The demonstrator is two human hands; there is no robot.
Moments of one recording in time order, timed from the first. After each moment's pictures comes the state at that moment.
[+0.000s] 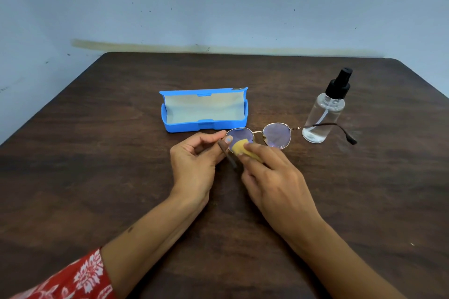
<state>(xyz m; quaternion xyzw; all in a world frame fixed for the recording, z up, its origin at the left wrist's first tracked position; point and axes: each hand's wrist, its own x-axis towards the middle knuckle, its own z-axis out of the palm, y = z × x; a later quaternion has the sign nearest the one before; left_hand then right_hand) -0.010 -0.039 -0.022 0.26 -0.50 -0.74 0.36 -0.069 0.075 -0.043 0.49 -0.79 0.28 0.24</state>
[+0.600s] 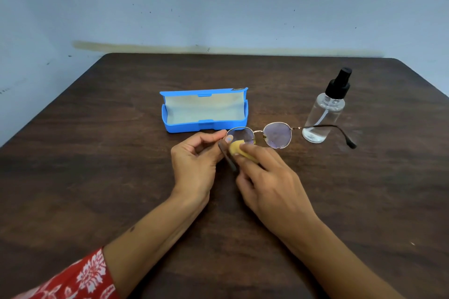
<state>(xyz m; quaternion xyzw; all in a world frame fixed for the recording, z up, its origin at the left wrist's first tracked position) -0.011 -0.039 -0.023 0.25 -0.51 -0.73 0.37 -0.064 0.072 -0.043 0.50 -0.79 0.28 0.23</state>
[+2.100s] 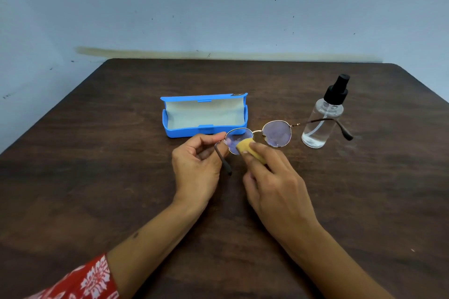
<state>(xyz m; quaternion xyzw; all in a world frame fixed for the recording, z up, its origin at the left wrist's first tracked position) -0.012 -0.041 -0.026 0.25 -0.58 -0.67 0.39 -0.065 0.072 -0.039 0.46 -0.81 0.28 0.25</state>
